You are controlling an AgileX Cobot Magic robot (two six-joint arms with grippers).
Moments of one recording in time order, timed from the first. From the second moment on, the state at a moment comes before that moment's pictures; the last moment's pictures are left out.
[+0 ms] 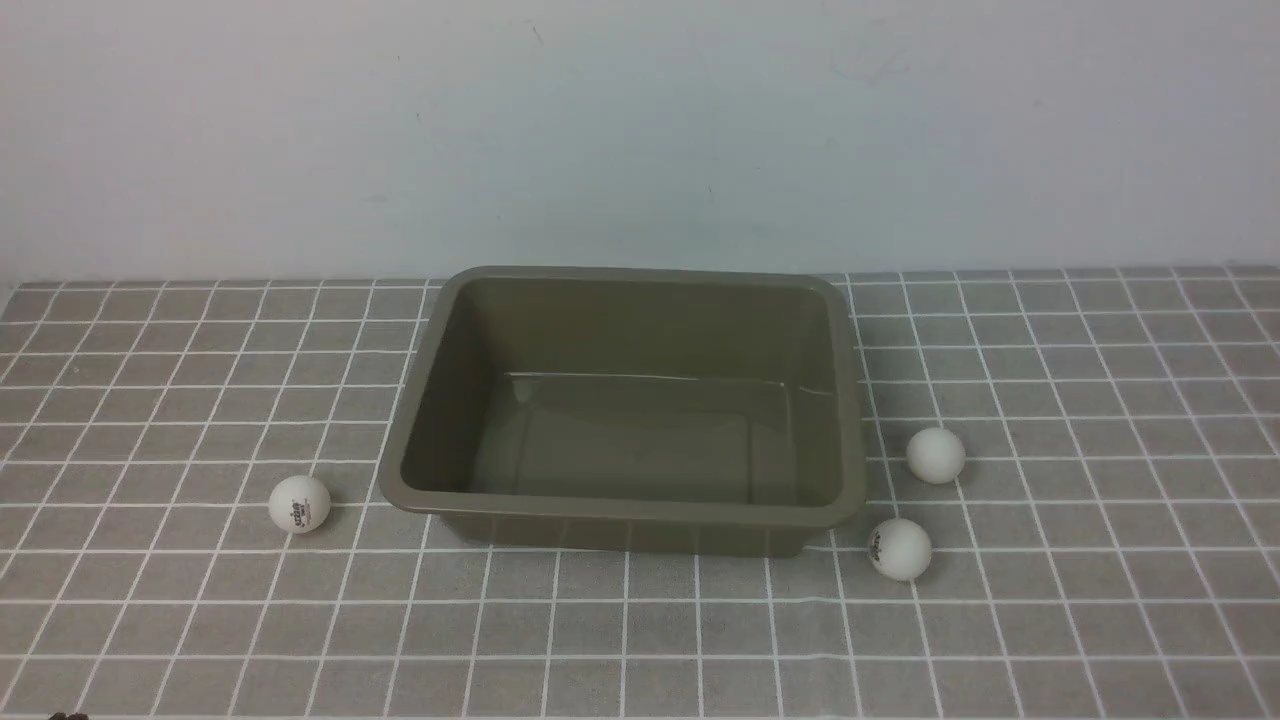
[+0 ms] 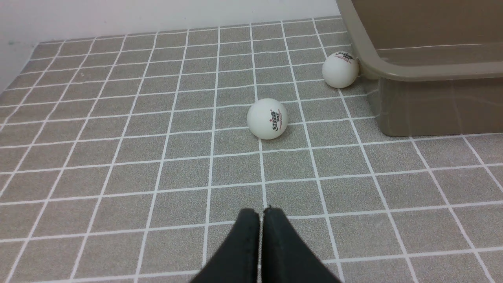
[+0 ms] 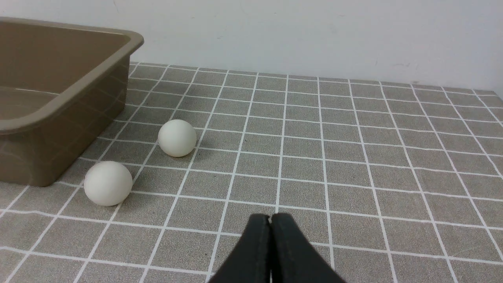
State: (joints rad) right arm 0.02 -0.01 0.02 0.04 0.40 -0.03; left arm -0.03 -0.01 0.02 -0.07 0.38 0.08
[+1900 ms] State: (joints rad) right arm 0.02 -0.01 0.03 0.61 0.02 0.22; left arm -0.03 0.37 -0.47 -0.55 0.38 0.02
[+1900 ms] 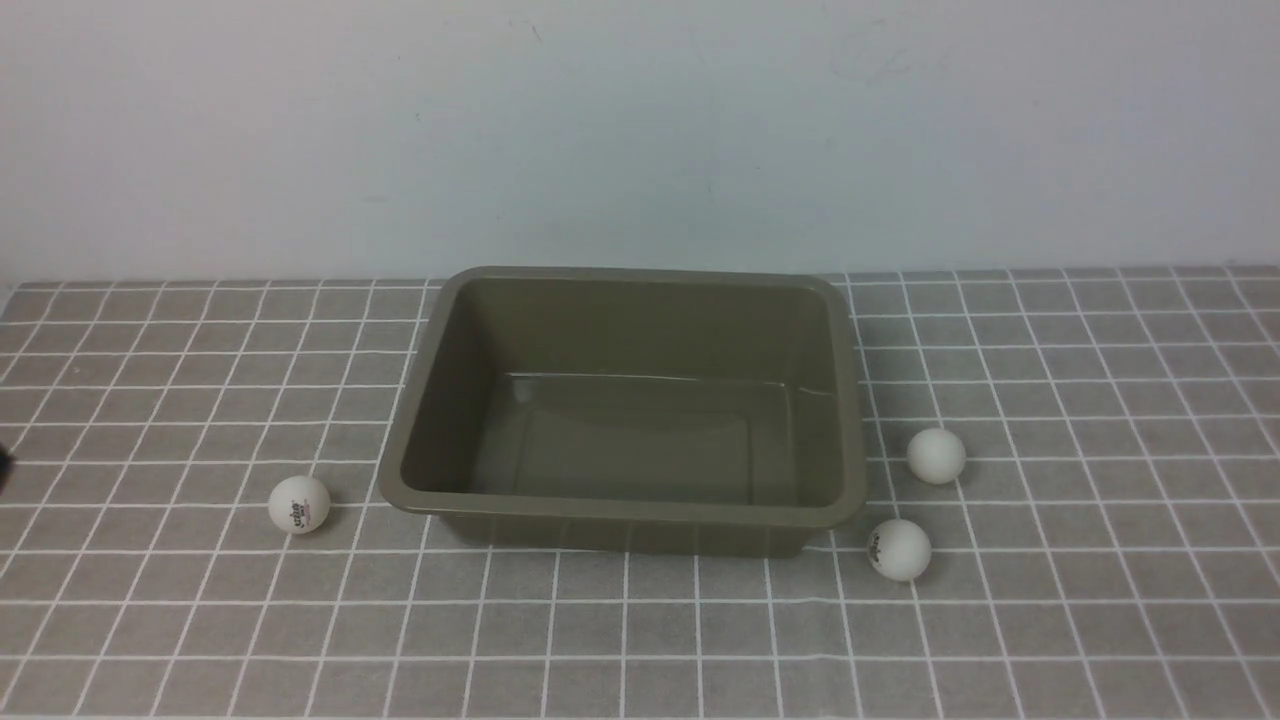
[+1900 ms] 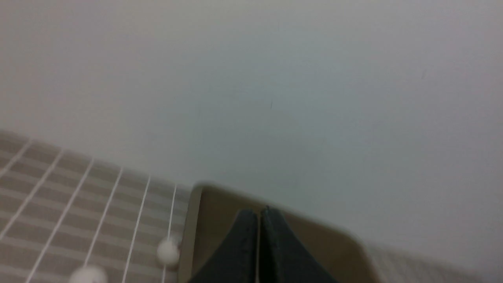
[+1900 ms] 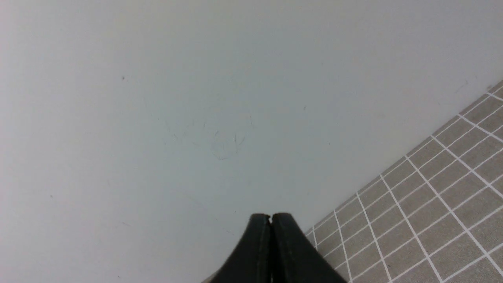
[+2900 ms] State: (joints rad) right arm 0.02 0.67 -0.79 0.45 0.99 -0.19; left arm -0.03 1.84 -1.30 -0.10 0.93 0.08
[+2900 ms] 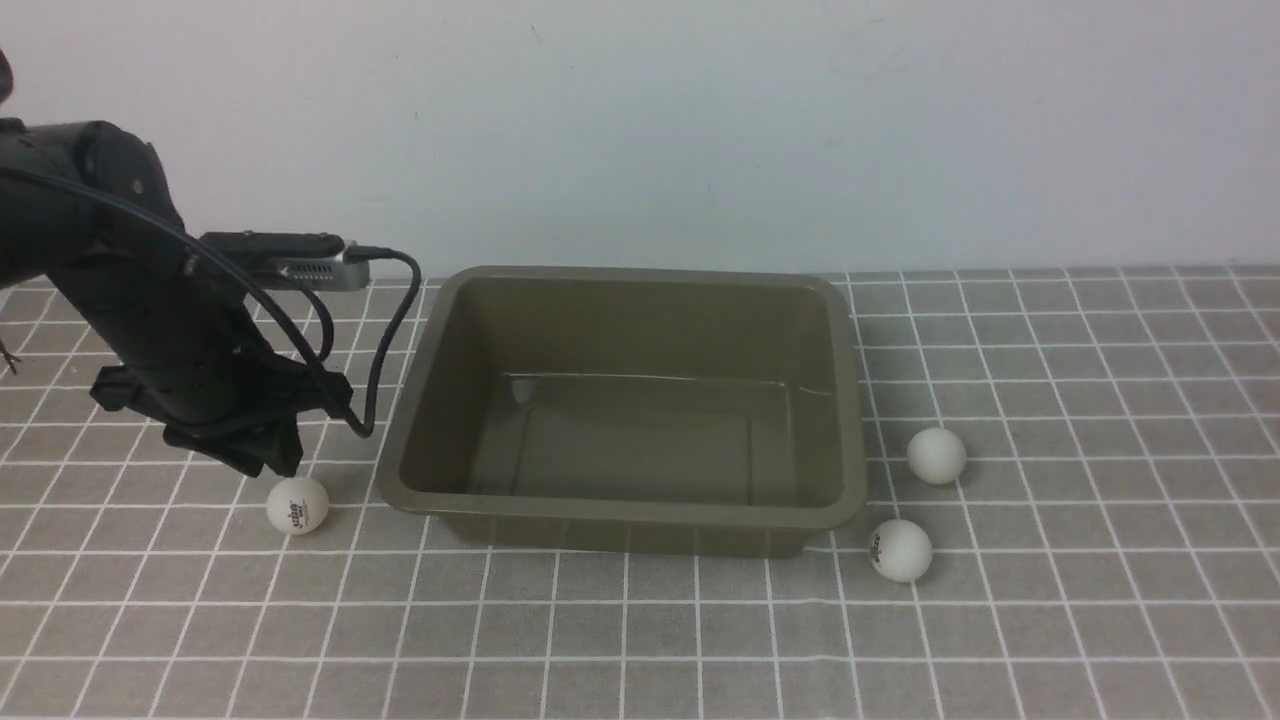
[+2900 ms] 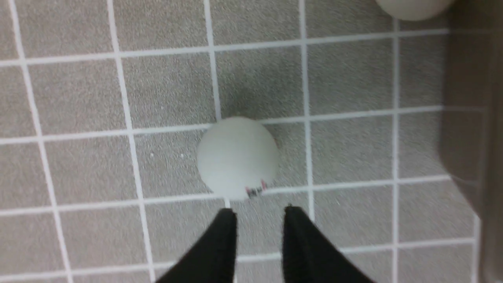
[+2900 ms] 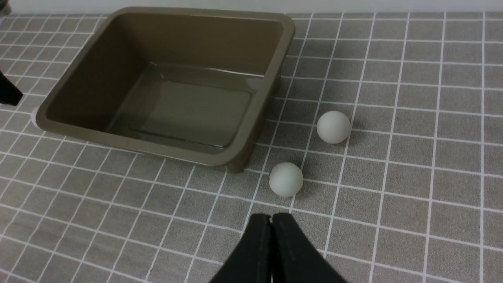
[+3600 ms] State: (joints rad) right arm 0.08 1.15 -1.04 0.34 1.08 -0.17; left arm -0.03 1.98 -1.34 -0.06 0.93 0.01
